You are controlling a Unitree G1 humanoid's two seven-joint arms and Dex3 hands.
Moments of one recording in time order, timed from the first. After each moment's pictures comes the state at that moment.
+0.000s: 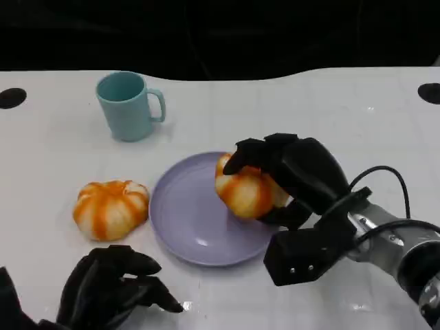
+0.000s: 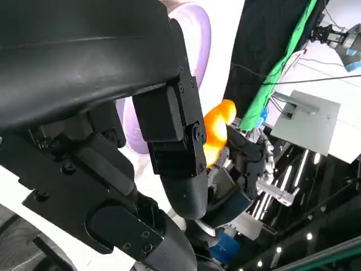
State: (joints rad) left arm -0.03 -0.04 0.19 0.46 -0.51 -0.07 -0.78; right arm -0.80 -0.09 0.57 1.16 -0.80 -0.69 -0.63
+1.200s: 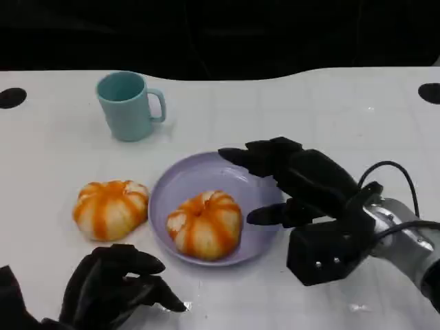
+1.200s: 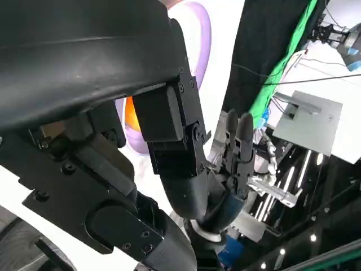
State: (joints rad) left arm -0.03 -0.04 0.17 0.44 -0.51 -0.08 -0.76; right arm -0.68 -0.20 0.49 0.87 -0.62 -0.68 -0.16
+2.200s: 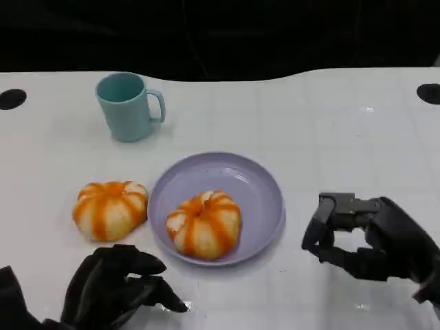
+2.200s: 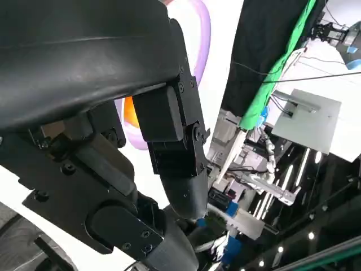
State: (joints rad) left arm -0.02 -0.05 0.17 0.44 -0.51 -0.07 -0.76; right arm -0.12 -0.30 0.21 0.27 0.13 -0.53 0.41
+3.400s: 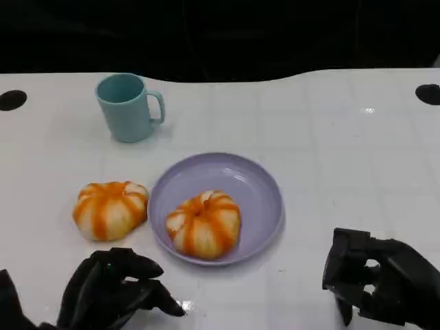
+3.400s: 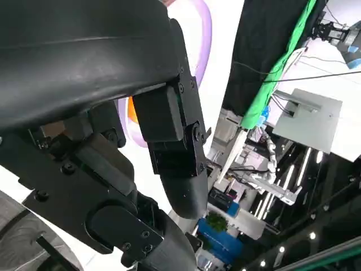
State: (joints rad) left arm 0.00 -0.04 0.17 0.41 -0.51 -0.06 -0.76; right arm 0.09 -0.25 0.12 0.06 0.21 -0.26 0.53
